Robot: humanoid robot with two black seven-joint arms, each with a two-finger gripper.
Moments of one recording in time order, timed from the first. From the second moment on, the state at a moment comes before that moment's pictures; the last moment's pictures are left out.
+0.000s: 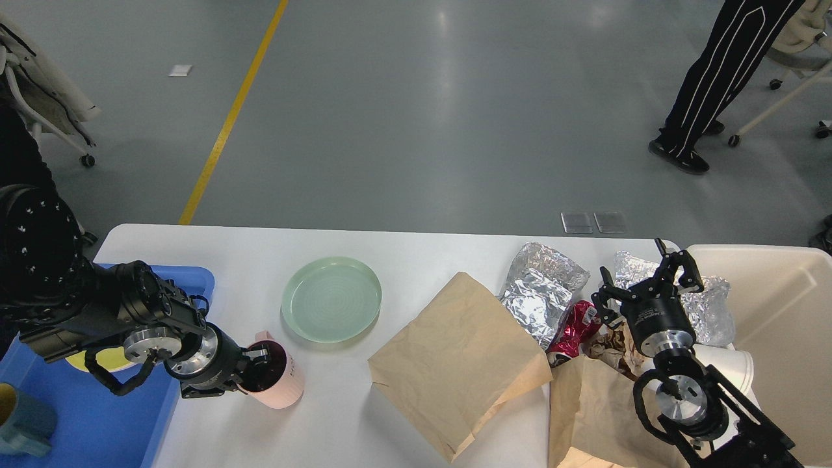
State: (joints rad) left arm -1.50 0.18 1.35 -1.19 -0.34 -0.29 -0.02; right arm 0.19 -0.18 1.21 0.98 -0.27 0.10 0.33
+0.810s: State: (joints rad) left arm -2.36 0.25 1.46 -1.52 -0.18 -0.86 0.03; right arm 0.19 -0.18 1.21 0.98 -0.27 0.10 0.33
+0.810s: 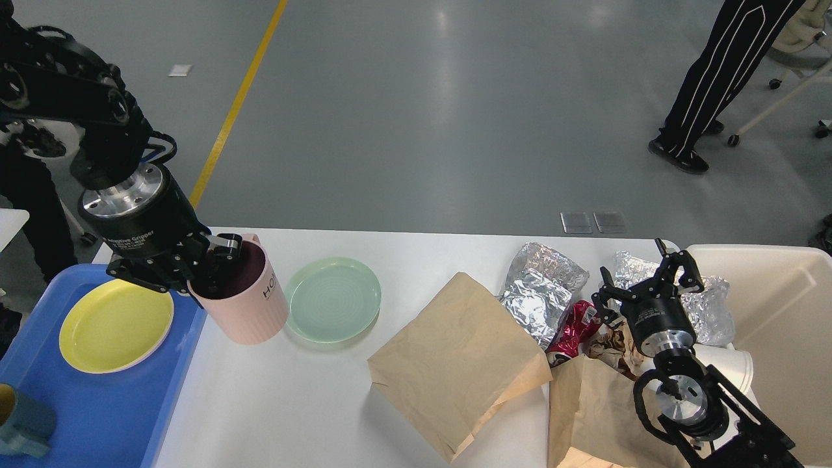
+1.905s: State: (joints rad) left arm -2.06 0.66 1.54 -1.48 0.28 -0.62 -0.14; right arm 0.19 -0.18 1.21 0.98 -0.27 0.10 0.33
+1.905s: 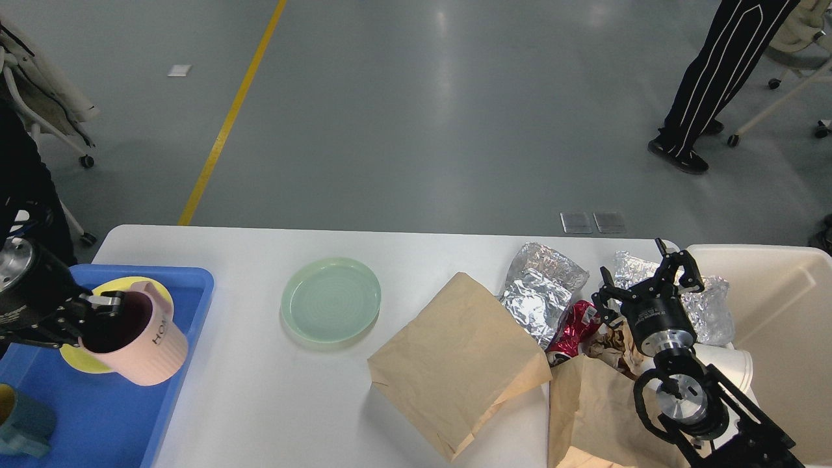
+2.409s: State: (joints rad) left arm -1.30 0.87 1.02 -0.97 0.55 -0.61 -0.15; right arm 0.19 -0.18 1.21 0.98 -0.27 0.10 0.33
